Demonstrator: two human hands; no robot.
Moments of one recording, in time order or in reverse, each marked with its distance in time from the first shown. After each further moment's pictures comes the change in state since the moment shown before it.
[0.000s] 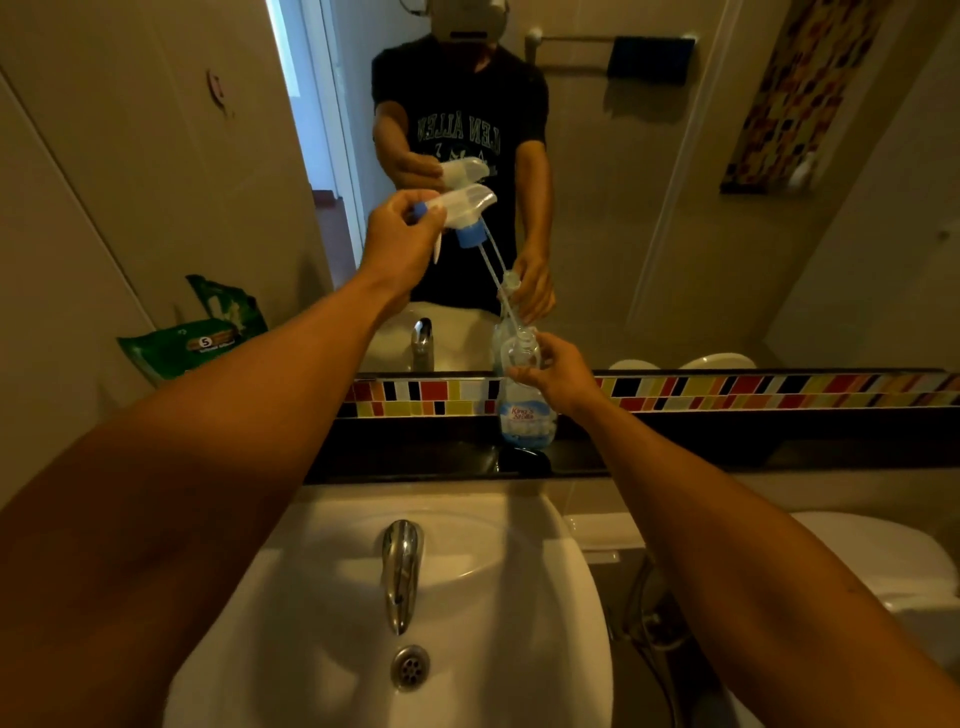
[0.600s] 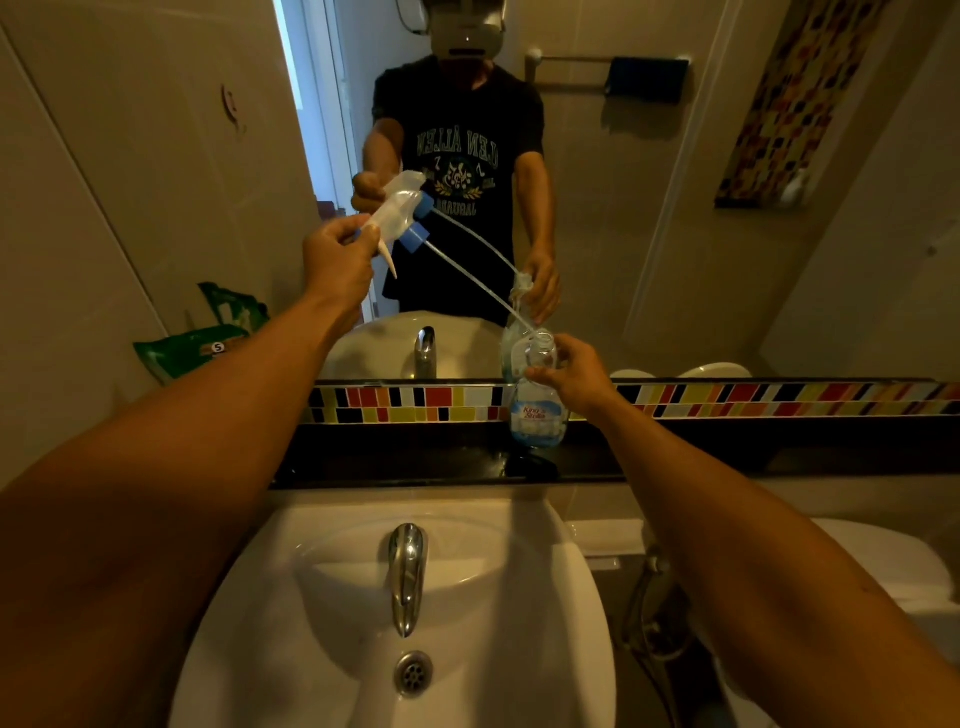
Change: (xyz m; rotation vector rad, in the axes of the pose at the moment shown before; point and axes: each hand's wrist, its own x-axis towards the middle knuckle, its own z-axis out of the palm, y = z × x) left_hand -0.008 -0.011 -0.062 -0.007 0.206 -0.080; right_hand -0.005 -0.009 -0.011 -0.042 0.076 0.034
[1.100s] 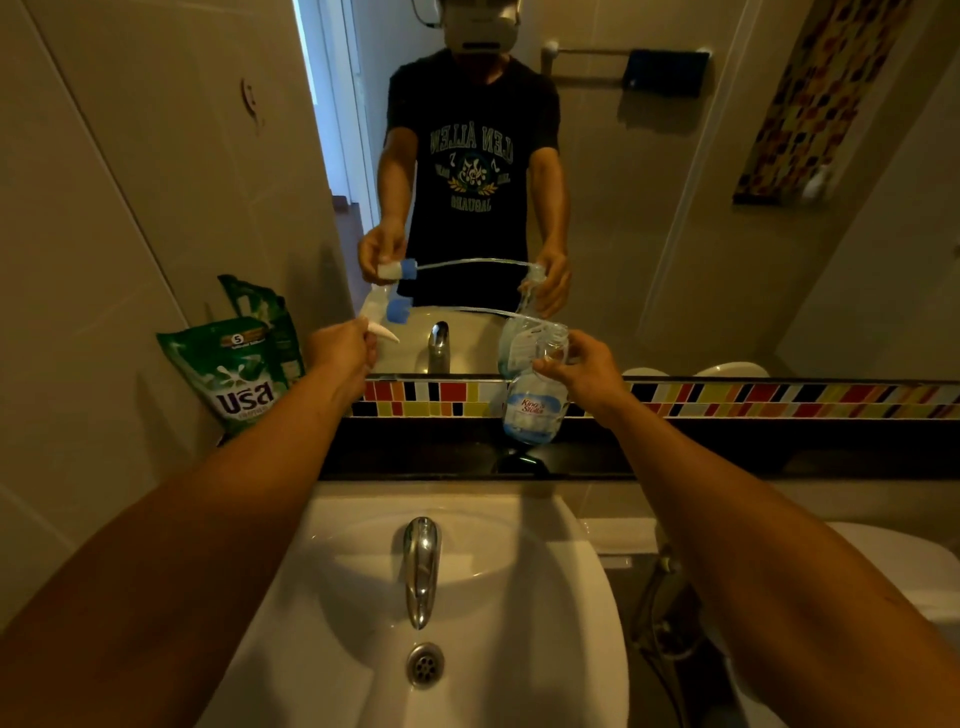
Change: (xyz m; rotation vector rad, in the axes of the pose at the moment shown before) left_hand -0.038 -0.072 -0.026 -0.197 0.198 -0.655; right_hand -0.005 -0.003 0.011 0.134 0.028 -0.025
